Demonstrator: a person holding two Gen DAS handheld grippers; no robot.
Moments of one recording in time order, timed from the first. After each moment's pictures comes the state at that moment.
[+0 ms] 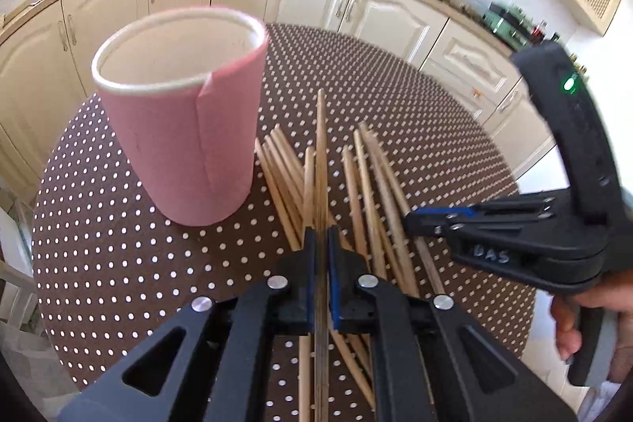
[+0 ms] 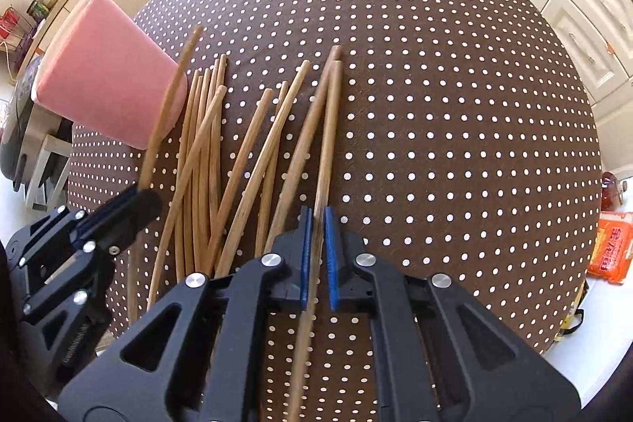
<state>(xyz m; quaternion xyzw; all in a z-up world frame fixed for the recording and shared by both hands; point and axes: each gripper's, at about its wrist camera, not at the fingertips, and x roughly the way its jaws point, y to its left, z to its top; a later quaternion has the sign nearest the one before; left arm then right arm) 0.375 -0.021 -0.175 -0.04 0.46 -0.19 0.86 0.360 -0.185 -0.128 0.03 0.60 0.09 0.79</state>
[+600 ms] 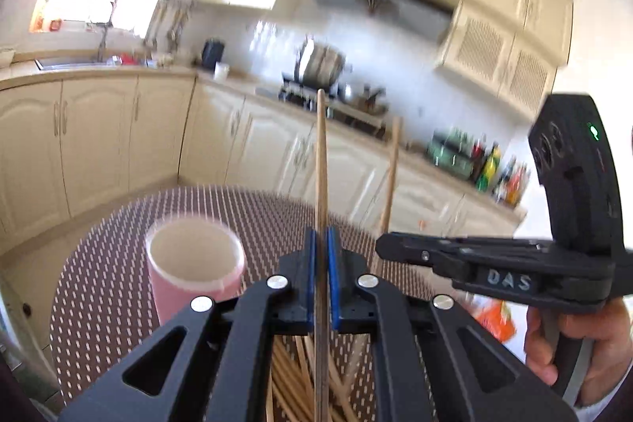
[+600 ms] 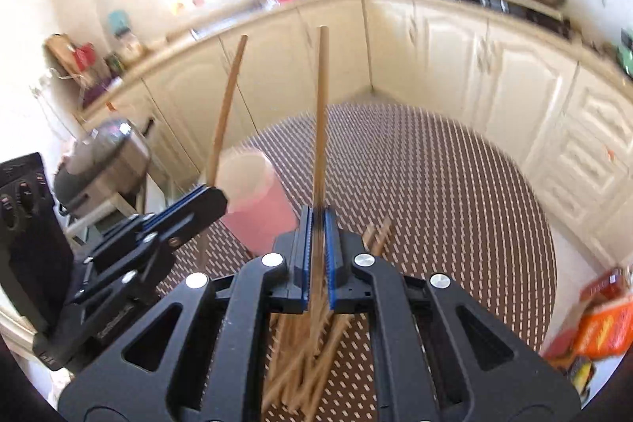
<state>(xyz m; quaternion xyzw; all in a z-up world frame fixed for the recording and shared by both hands) 0.339 0.015 -0.077 -0.13 0.20 -0.24 0.94 0.300 -0.145 0.025 0.03 0.37 0.18 0.91</state>
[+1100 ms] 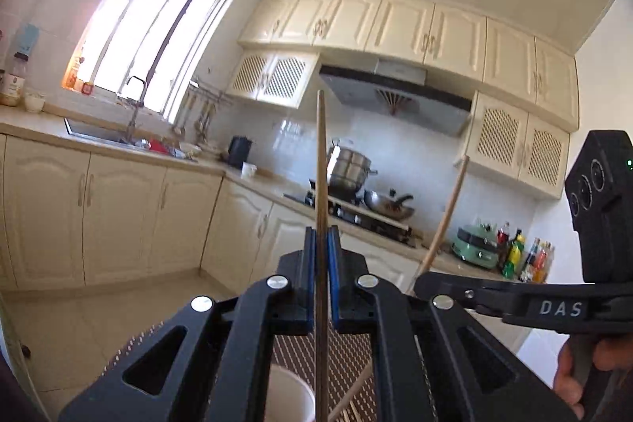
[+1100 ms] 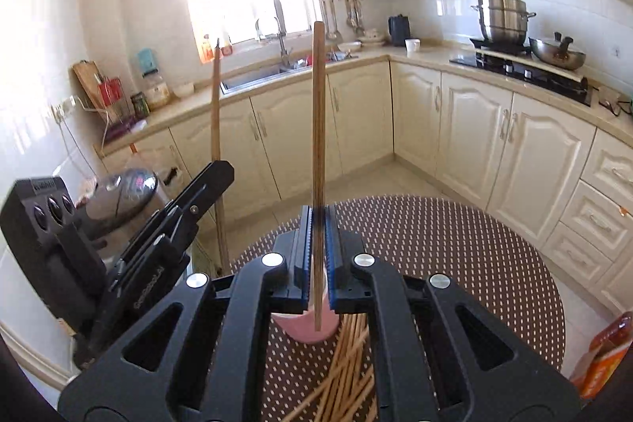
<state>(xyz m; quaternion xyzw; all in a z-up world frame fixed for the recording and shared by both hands) 0.365 0.061 -0.020 -0.16 0.03 -0.17 0.97 0.323 -0.122 0.084 0.04 0.27 0.21 0.94</state>
